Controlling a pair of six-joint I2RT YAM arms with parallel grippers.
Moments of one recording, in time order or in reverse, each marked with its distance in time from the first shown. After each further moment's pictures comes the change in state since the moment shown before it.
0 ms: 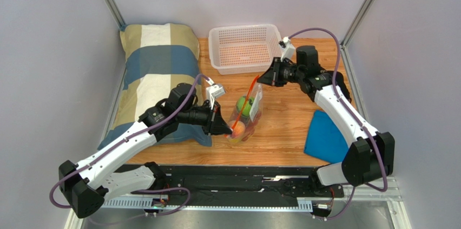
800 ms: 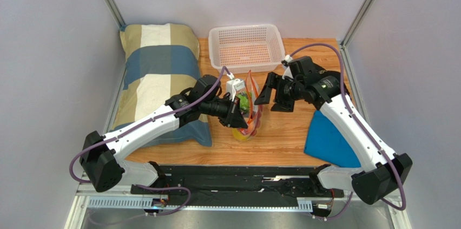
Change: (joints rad) left arm -0.082 0.290 0.154 0.056 -0.059 -0.071; right arm 0.181 -0.135 0.151 -0.669 0.297 0.280
